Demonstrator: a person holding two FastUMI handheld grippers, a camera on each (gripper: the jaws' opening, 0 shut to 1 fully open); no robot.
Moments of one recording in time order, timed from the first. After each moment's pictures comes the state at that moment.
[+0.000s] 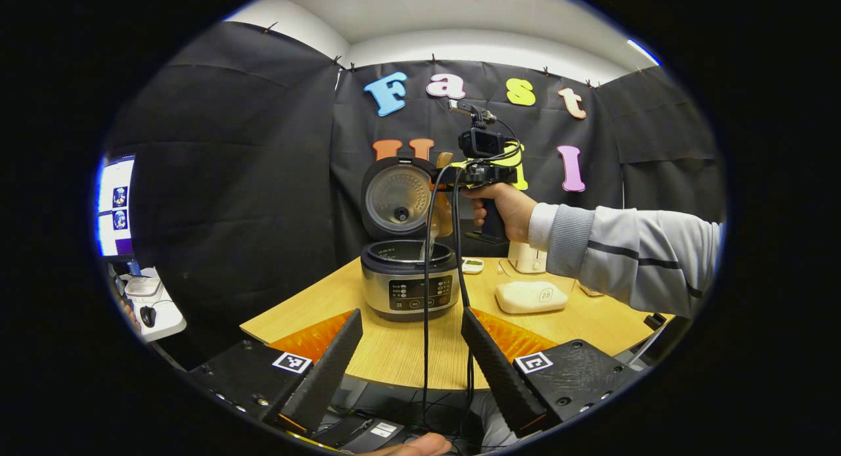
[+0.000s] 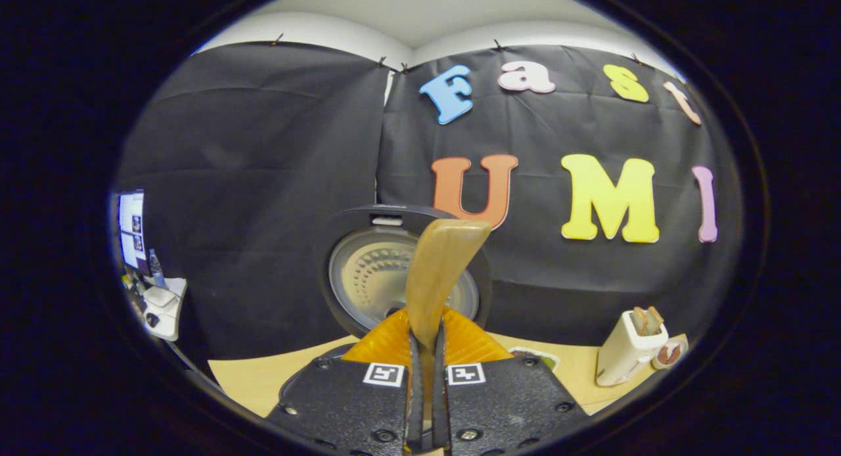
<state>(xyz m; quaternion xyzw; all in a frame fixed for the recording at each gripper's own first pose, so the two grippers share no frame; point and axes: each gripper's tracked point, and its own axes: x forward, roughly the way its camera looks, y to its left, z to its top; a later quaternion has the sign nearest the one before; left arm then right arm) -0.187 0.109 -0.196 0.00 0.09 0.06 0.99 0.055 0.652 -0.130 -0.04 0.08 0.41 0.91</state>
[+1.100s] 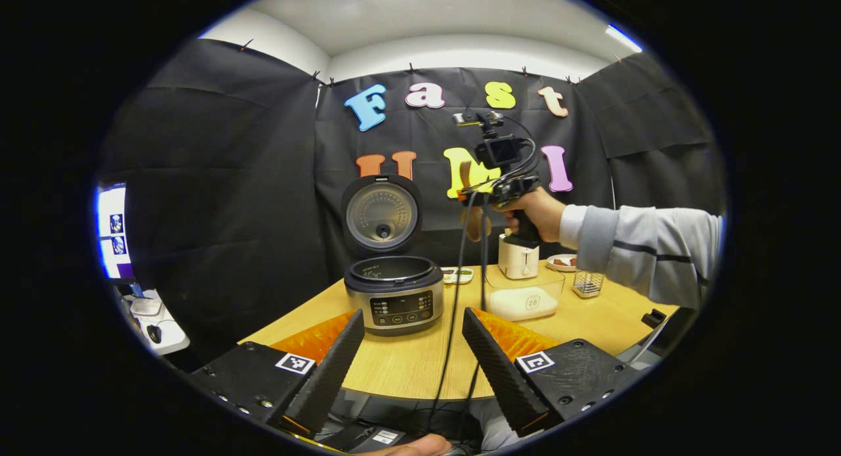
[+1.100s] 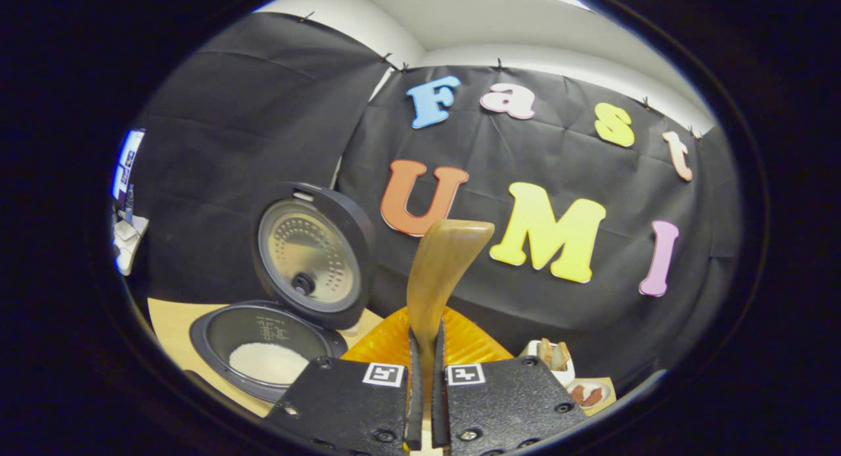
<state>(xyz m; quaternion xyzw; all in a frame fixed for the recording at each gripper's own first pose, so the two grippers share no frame) -0.179 0.076 -0.176 0.04 0.06 0.05 1.00 0.125 0.505 -0.123 -0.13 0.05 0.32 0.94</state>
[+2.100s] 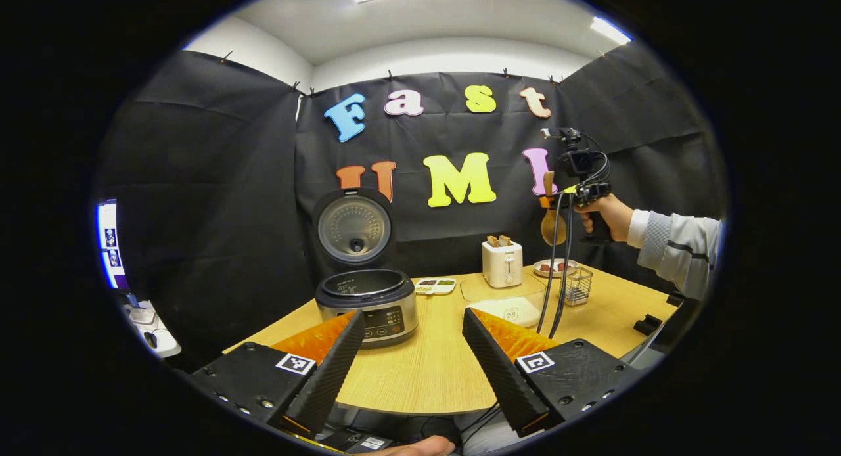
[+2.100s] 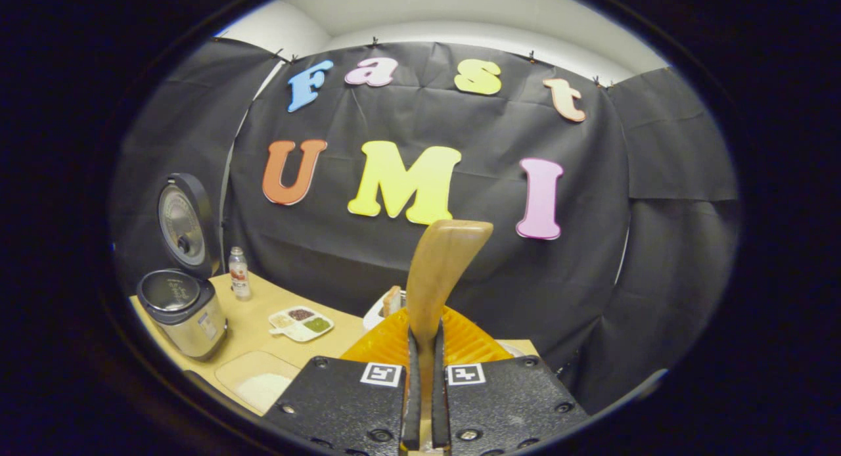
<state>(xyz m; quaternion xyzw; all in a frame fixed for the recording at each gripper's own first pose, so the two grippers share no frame) -0.154 0.012 -0.170 0.05 0.05 0.01 1.00 0.206 0.199 -0.145 -0.08 0.10 0.15 0.98</state>
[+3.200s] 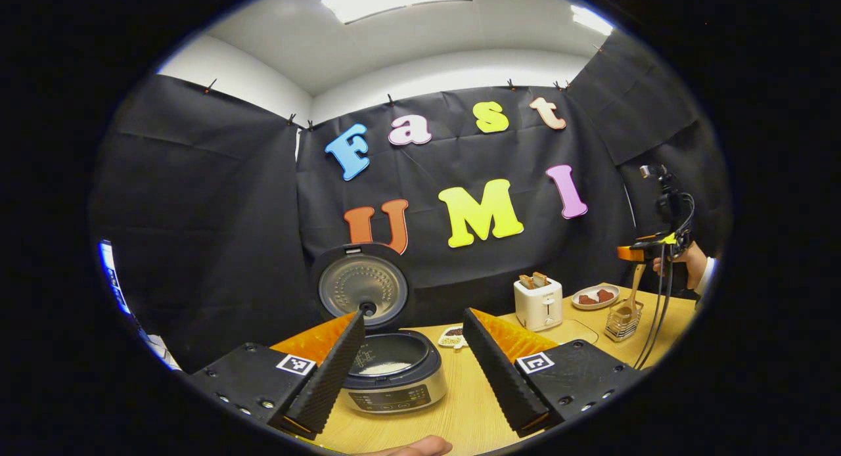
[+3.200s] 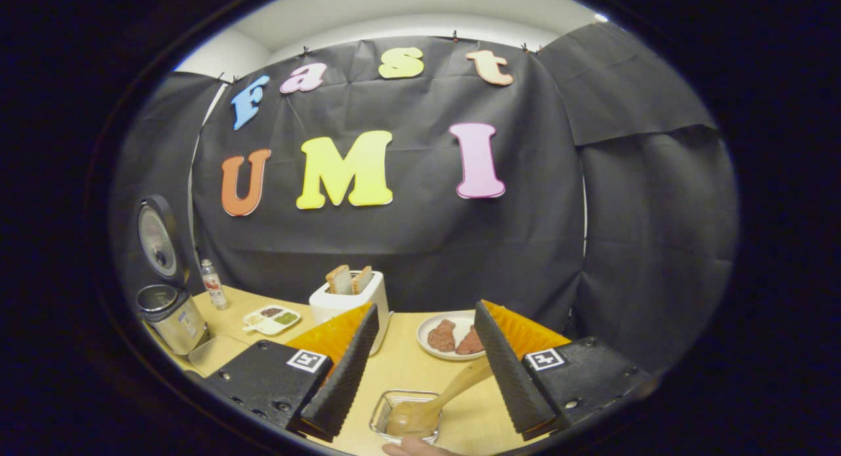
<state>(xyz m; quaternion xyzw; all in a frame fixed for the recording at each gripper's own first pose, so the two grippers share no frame) -0.013 0.043 -0.086 0.10 -0.03 0.06 0.99 0.205 0.091 -0.196 0.00 0.11 0.09 0.99</state>
